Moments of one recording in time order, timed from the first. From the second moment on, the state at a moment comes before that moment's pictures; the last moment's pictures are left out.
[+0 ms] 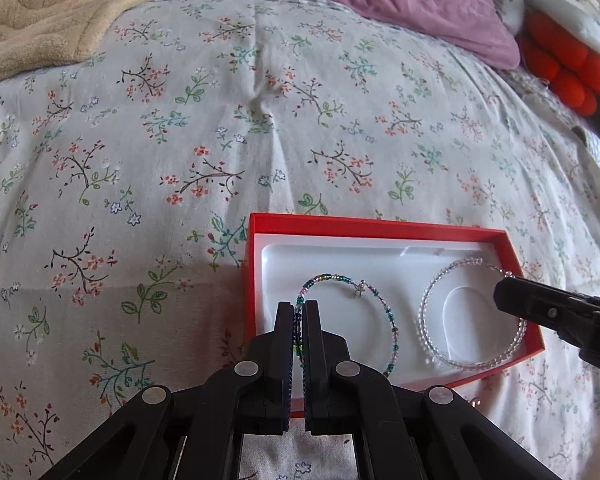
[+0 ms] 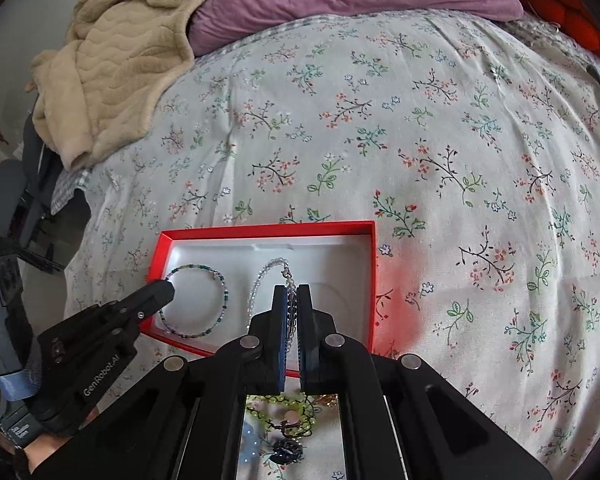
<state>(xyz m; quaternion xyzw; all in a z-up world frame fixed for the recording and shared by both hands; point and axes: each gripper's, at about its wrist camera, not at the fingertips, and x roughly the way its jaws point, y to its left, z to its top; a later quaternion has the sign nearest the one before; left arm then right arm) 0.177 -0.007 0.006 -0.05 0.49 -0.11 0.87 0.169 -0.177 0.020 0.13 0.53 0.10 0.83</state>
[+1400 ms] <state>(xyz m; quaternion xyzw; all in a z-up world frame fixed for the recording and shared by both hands) 0.078 0.009 0.005 0.03 0.52 -0.11 0.85 0.064 -0.196 0.028 0.04 0.57 0.06 0.82</state>
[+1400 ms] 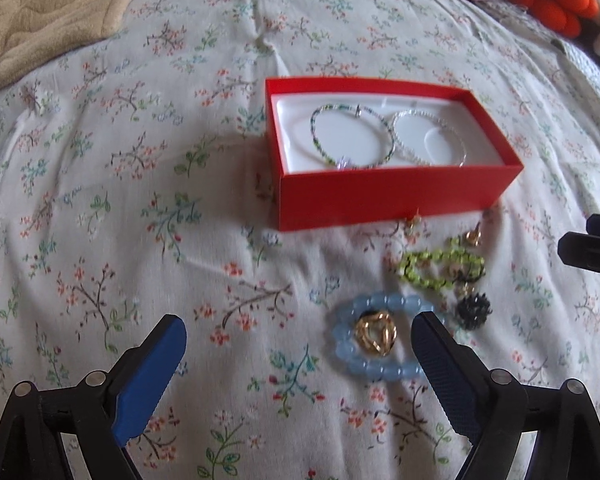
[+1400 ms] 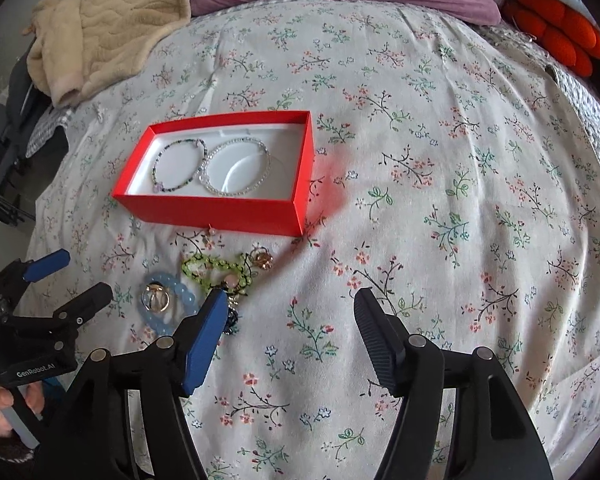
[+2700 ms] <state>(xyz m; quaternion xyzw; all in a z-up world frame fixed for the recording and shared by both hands) 0.066 -0.031 -0.042 0.06 0.51 -0.18 0.84 0.051 -0.175 -0.022 -0.04 0.61 0.07 0.78</state>
